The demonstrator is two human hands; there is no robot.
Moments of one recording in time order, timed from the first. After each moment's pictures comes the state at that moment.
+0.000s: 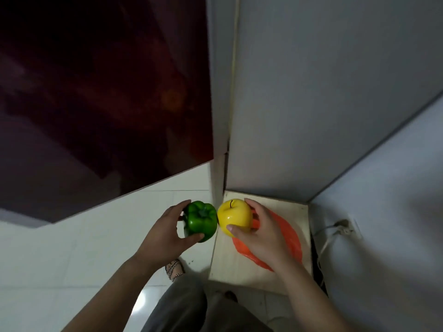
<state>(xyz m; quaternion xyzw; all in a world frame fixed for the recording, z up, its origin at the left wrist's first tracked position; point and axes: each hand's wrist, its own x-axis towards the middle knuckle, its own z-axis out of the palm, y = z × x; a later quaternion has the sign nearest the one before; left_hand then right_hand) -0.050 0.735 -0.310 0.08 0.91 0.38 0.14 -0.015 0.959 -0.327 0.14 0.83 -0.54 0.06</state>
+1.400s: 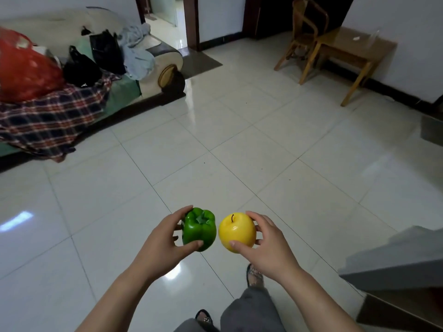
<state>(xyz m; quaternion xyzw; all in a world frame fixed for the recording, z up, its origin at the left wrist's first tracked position) 0.112 0.075 -0.274 -0.29 0.82 0.49 -0.08 -0.044 0.258 -0.280 -0.27 0.82 -0.42 0.26</state>
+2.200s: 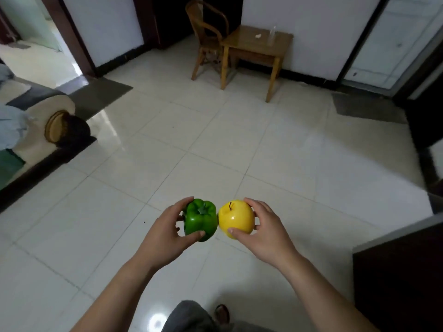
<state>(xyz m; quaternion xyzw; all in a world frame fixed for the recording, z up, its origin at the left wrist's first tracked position) -0.341 -0.030 -0.264 -0.11 0.87 0.48 -0.01 -0.414 0.190 -0.271 -0.13 0.87 -0.46 0.12</state>
